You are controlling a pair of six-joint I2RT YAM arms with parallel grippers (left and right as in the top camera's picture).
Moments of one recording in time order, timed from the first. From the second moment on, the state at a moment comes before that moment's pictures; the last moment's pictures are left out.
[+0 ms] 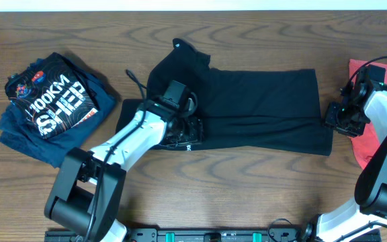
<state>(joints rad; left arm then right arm) -0.49 1.73 1.02 -0.62 0.36 -0.51 -0.32 1.81 1.19 -0.87 -0.03 0.09</state>
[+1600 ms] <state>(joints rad) -0.38 1.51 1.04 -0.62 0.02 -0.43 -0.27 1.81 1.19 -0.82 -0.06 0.09</state>
